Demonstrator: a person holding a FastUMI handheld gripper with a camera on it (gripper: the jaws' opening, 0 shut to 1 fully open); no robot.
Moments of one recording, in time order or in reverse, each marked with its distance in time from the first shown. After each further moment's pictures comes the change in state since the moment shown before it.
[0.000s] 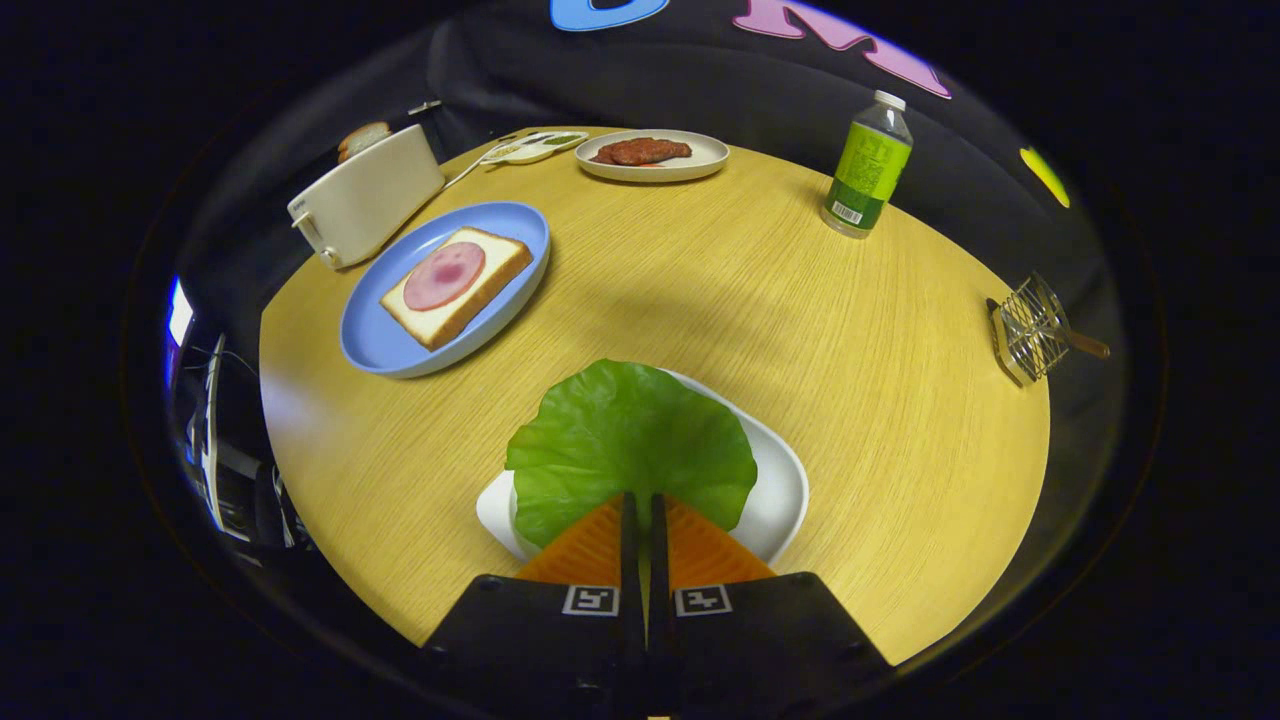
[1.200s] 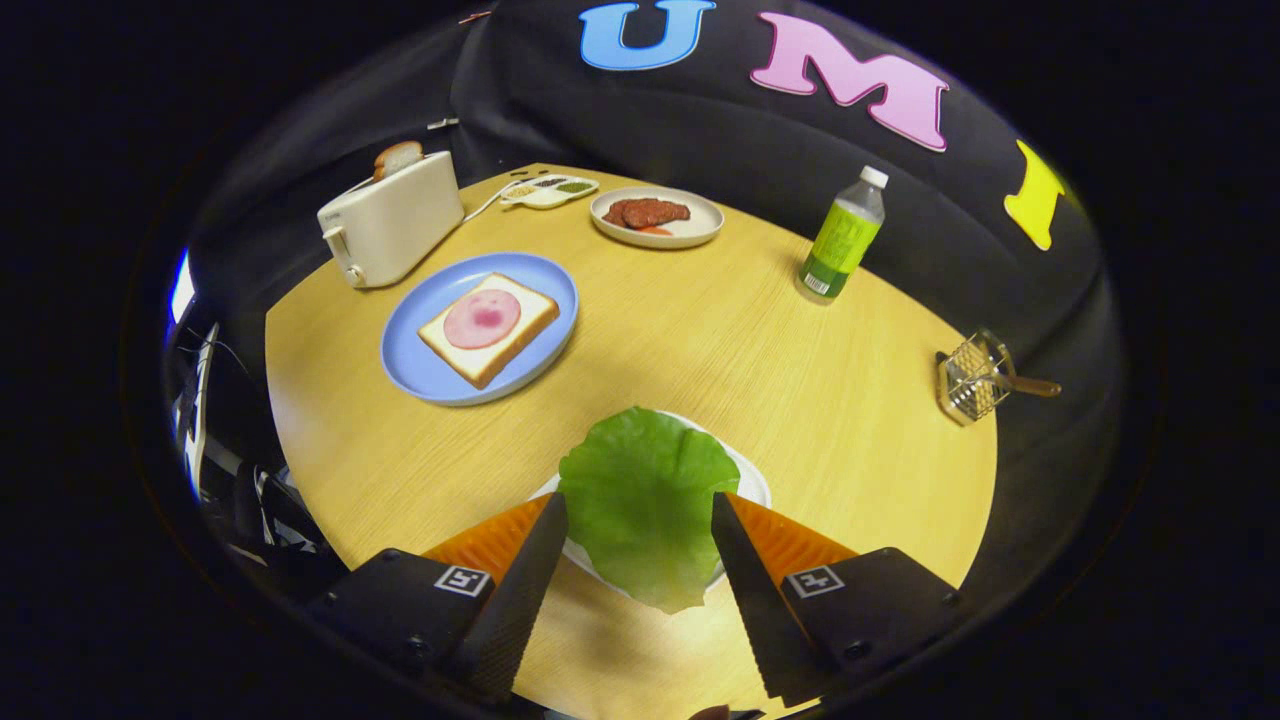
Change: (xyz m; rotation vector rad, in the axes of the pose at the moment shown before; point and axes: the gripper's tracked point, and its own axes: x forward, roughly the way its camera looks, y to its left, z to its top) arm -0.040 0.017 0.010 -0.077 -0.079 -0.048
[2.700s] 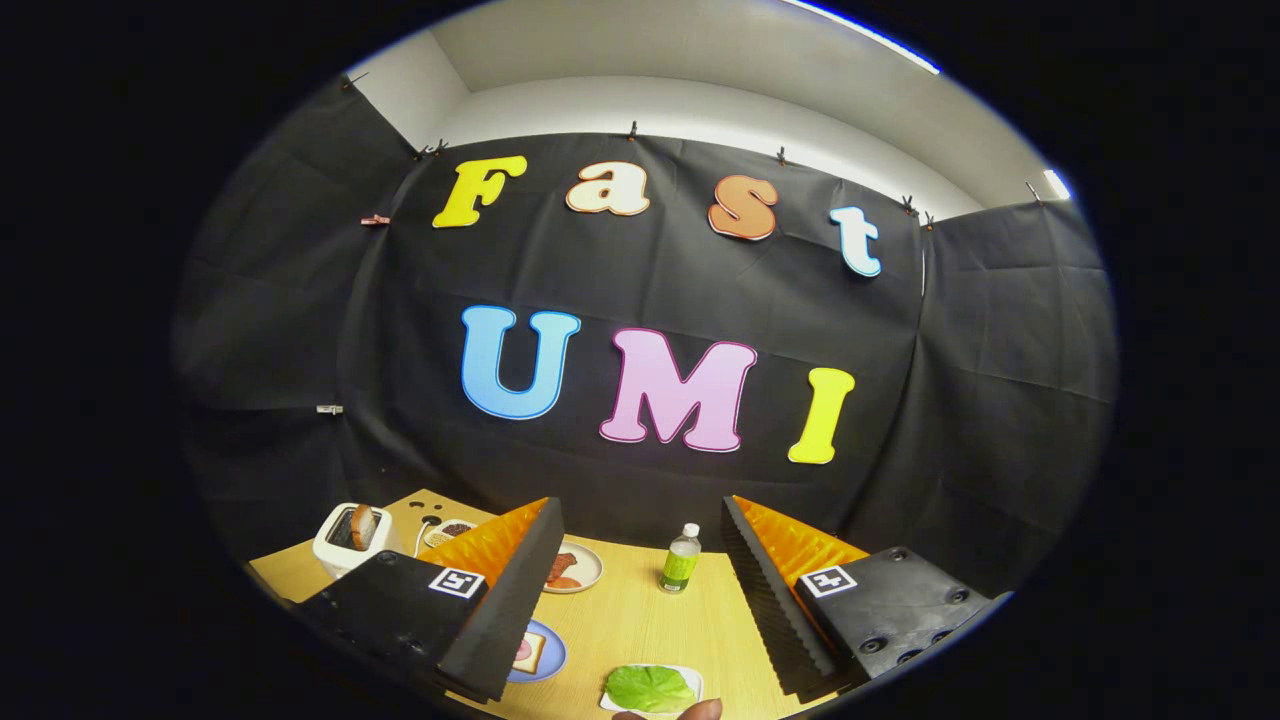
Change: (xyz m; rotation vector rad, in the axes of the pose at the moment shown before) arm -0.308 0.044 0.262 0.174 -0.890 -0.547
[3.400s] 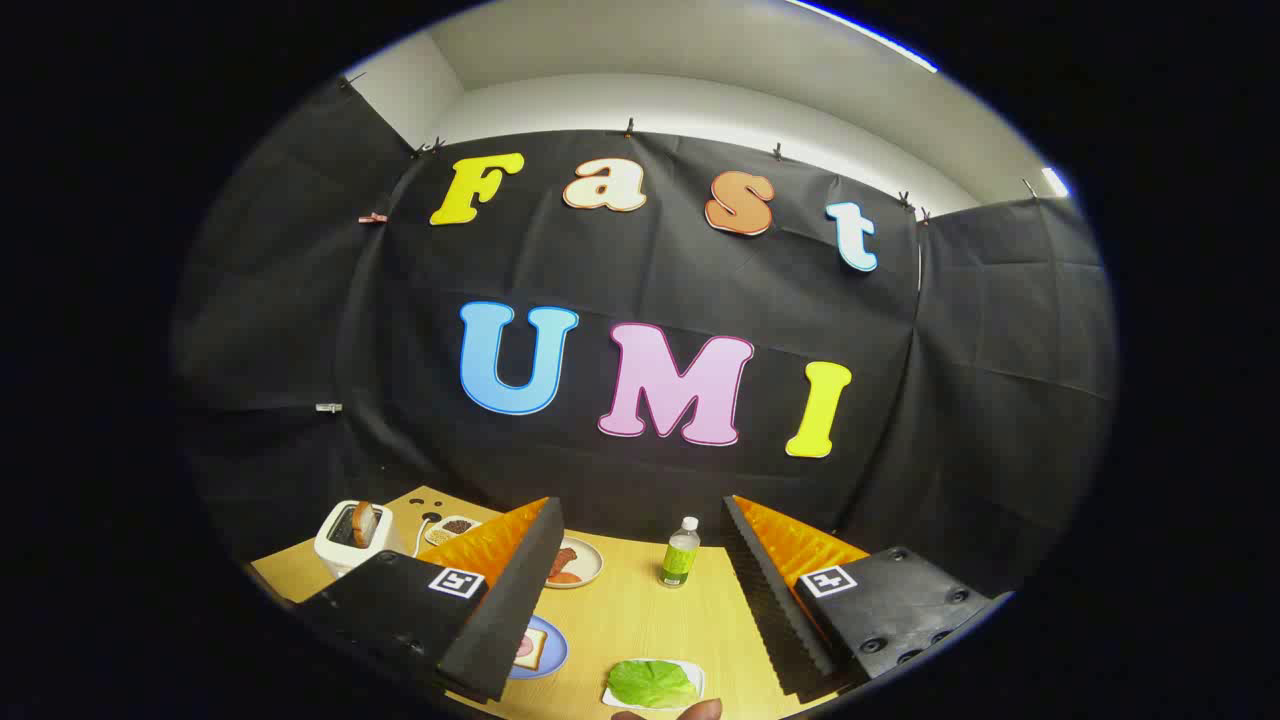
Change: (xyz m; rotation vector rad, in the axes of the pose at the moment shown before) arm -0.007 0.003 -0.005 0.006 0.016 -0.005
